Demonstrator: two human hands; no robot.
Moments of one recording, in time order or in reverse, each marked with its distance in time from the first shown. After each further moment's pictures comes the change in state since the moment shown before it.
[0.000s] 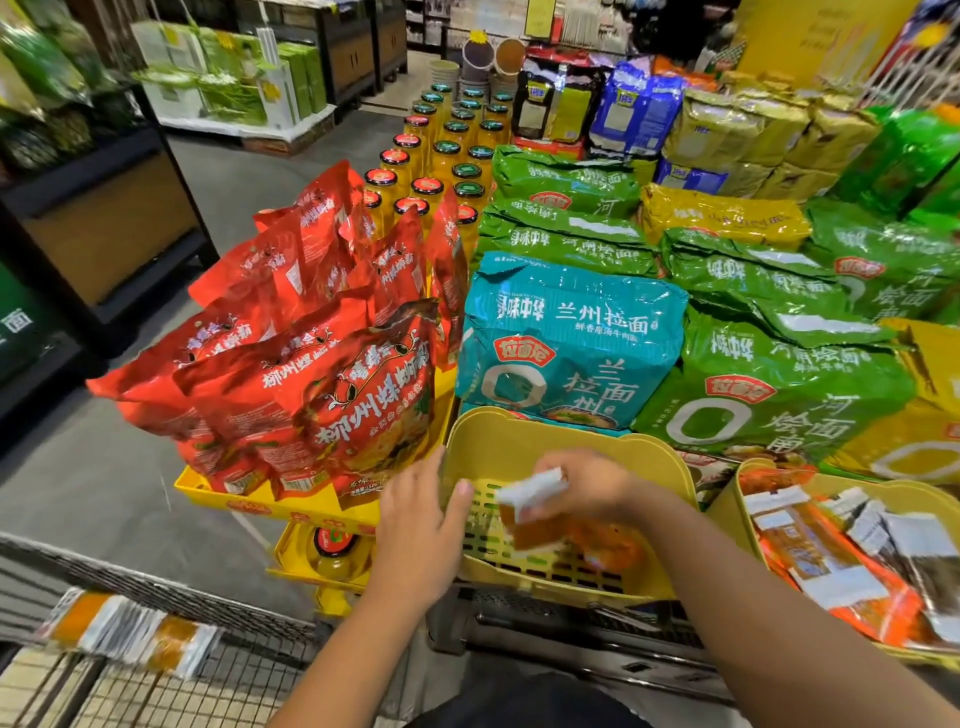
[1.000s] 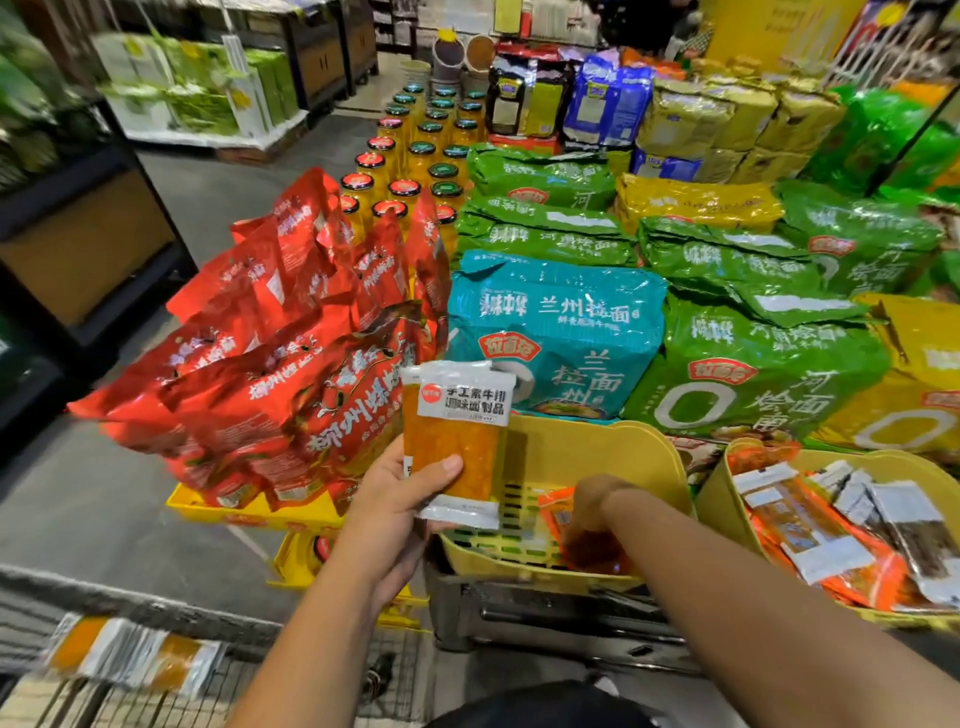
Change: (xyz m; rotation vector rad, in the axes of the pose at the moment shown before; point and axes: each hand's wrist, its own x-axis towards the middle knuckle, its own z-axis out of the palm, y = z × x) left_hand 0.005 0.036 -0.047 -1.241 -0.246 -0.181; right_hand 0.018 0.038 0.024 -0.370 -0.175 0.522
